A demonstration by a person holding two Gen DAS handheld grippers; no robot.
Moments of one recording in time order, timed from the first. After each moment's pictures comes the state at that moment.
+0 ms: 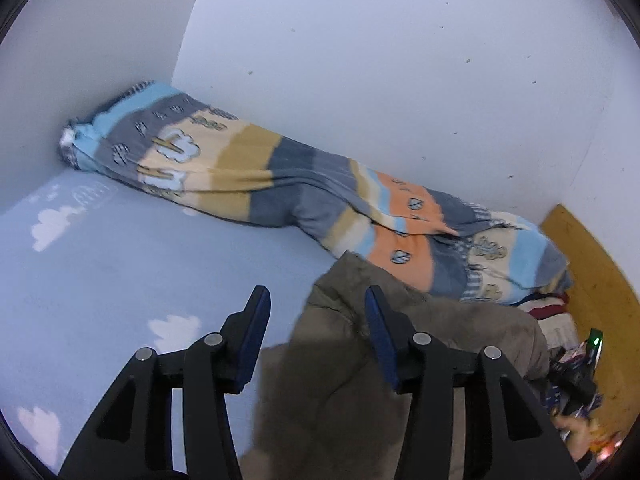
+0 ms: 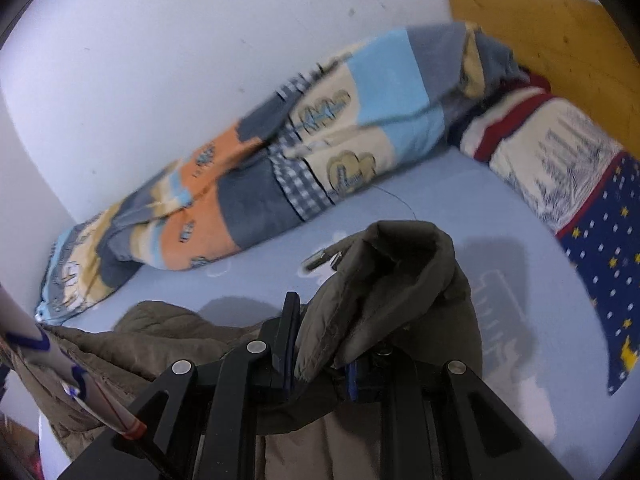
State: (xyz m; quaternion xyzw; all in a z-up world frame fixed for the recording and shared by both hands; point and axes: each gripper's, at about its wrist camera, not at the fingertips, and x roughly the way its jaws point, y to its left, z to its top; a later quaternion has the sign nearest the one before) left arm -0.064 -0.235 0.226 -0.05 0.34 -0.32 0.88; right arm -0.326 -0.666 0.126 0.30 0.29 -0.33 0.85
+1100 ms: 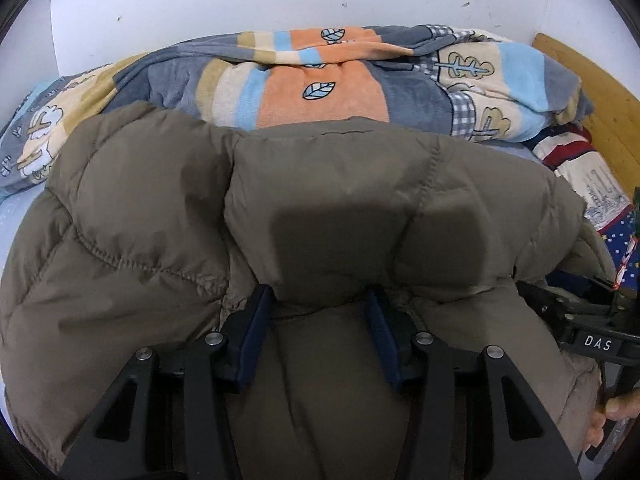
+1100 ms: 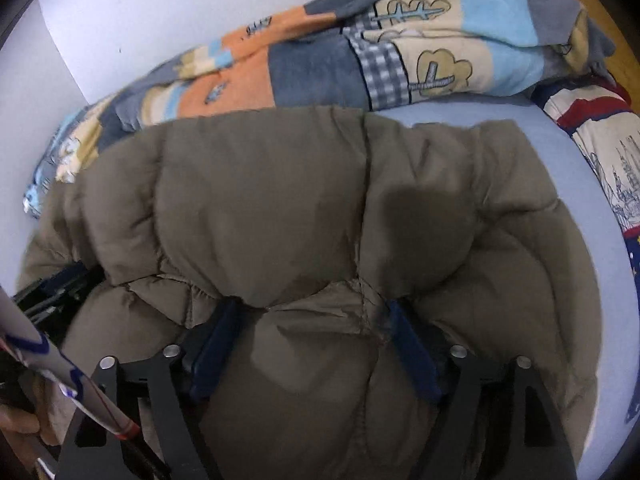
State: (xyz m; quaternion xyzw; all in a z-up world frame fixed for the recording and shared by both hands) left arm -0.117 -0.445 0.067 0.15 0.41 -0.38 0.81; right arm -0.258 -0.612 0.037 0.21 0.42 -0.23 0.85
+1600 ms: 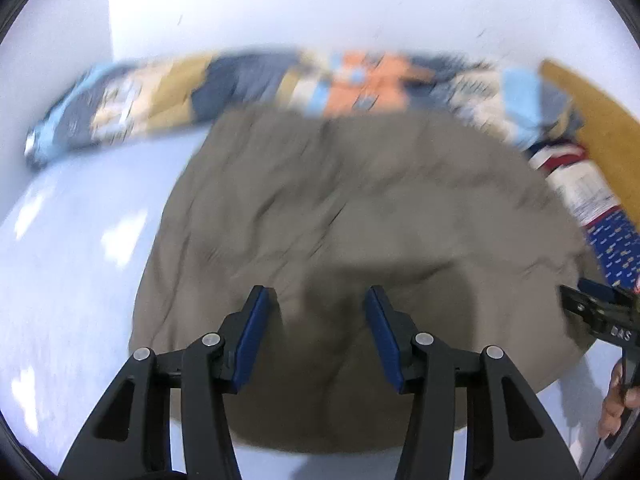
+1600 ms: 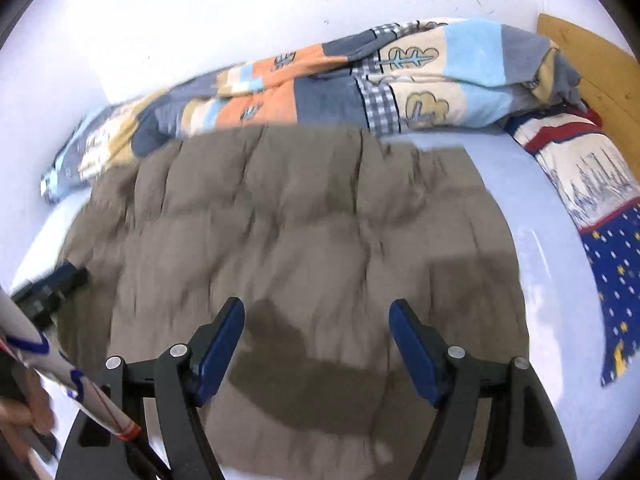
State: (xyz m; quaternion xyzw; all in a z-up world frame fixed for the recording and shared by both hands) left arm -0.167 -0.306 0.090 0.13 0.43 -0.34 0.83; right arm -0.349 -0.525 0.078 0.18 0.40 -0.26 0.86
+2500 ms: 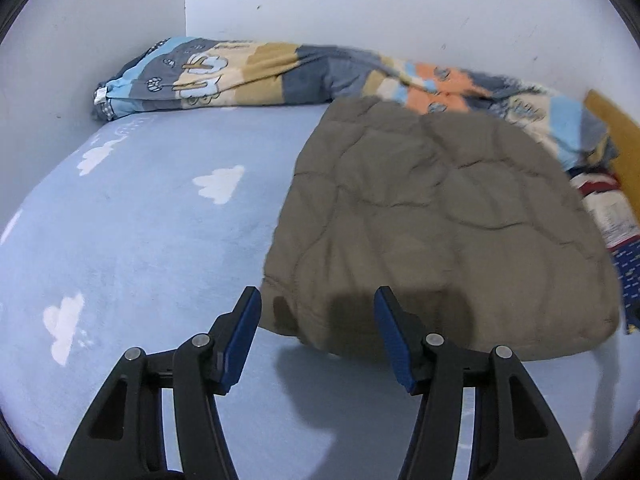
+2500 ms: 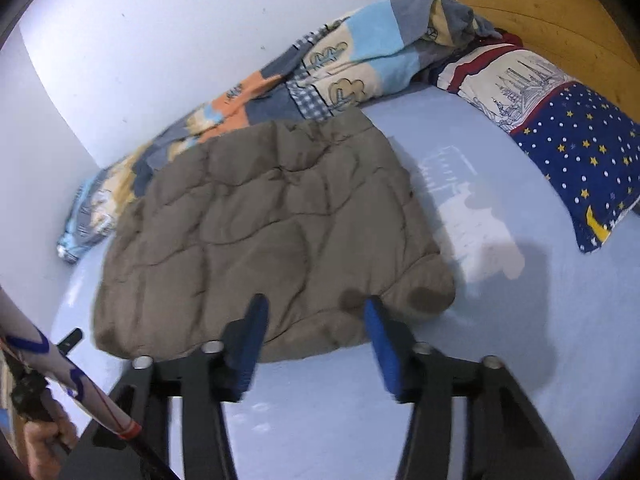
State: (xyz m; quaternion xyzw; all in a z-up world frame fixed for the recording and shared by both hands) left arm -0.184 -0.210 0.100 0.09 0.42 -0.25 0.87; right arm -0.477 -0.519 0.091 0.30 0.32 -0.30 0.85
